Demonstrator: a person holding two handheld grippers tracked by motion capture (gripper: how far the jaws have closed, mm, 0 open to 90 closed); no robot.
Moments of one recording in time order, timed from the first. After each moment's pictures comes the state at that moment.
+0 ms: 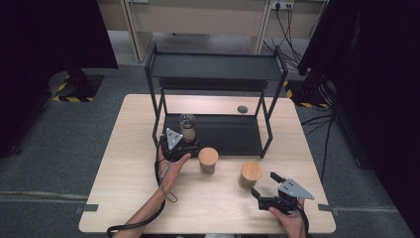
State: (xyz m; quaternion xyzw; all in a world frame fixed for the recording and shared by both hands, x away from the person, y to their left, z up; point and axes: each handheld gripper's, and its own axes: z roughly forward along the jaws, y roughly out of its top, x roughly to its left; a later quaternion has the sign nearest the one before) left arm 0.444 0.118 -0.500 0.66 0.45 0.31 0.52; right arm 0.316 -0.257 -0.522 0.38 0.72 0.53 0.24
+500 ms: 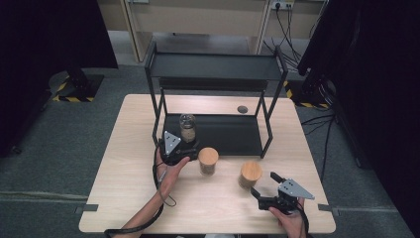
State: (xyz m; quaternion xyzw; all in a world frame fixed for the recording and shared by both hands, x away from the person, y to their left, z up) left arm 0.430 0.120 -0.496 0.65 0.43 0.31 0.53; right arm 0.316 -0.257 -0.522 0.38 0.72 0.53 0.23
